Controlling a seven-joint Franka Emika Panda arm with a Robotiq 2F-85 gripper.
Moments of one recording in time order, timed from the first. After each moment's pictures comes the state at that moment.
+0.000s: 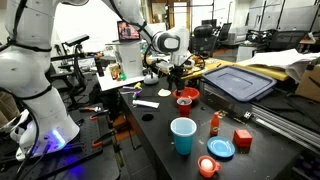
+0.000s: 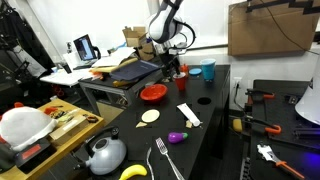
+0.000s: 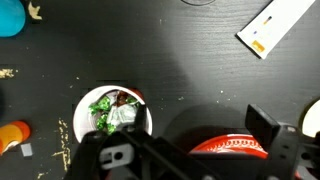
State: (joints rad) arm -0.08 0.49 -0.06 -1.90 -0.02 2.21 -0.06
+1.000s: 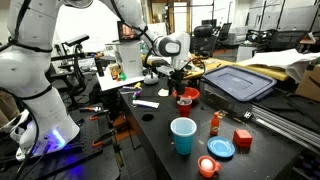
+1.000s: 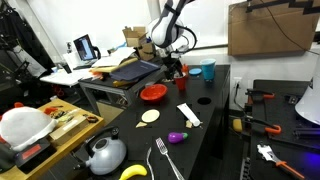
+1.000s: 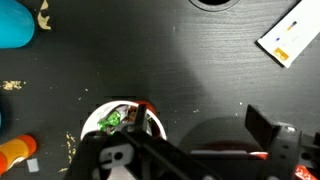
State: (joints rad) arm -0.08 0.53 -0.07 -1.90 -0.06 2.22 -0.04
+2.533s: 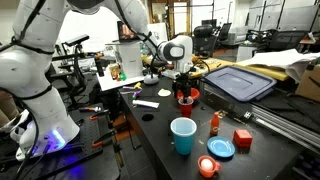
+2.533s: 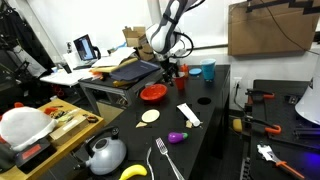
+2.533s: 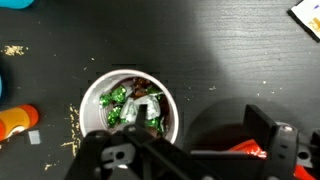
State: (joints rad) arm -0.08 0.62 -0.08 -1.81 -0.11 2.27 -0.04
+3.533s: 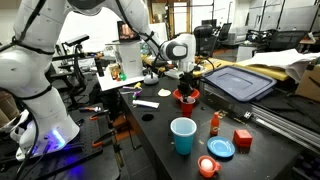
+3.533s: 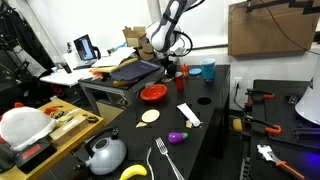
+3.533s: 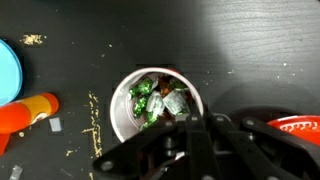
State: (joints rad) arm -0.08 0.63 -0.10 -1.77 -0.12 2.29 -0.04
